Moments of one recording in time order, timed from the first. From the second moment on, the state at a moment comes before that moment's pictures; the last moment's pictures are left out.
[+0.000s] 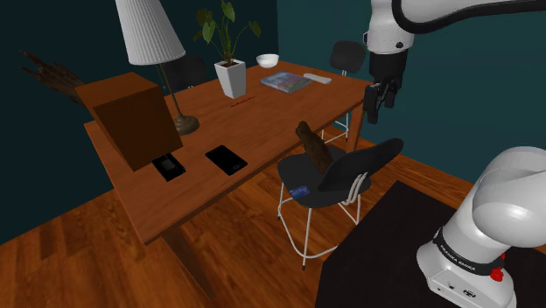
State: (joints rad) arm 0.02 -0.74 0.02 -2.41 -0.06 1.56 0.00
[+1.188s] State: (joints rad) arm -0.03 -0.28 0.04 -2.36 -0.22 2.16 0.05
